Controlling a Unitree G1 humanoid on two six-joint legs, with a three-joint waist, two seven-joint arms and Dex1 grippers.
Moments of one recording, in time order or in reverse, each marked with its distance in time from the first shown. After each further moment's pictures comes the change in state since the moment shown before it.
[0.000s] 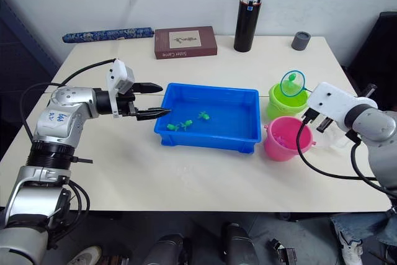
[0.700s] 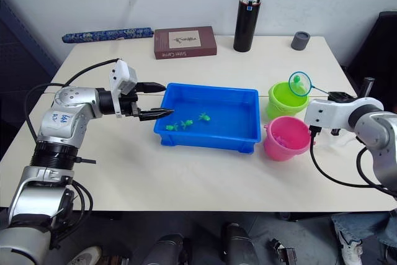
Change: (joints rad) left arm 0.000 -0.023 0.001 0.000 -0.001 -0.043 -0.010; right arm 0.053 -0.048 0.021 0.067 -0.356 -0.284 -0.024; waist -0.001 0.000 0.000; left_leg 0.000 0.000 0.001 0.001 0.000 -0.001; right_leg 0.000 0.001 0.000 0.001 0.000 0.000
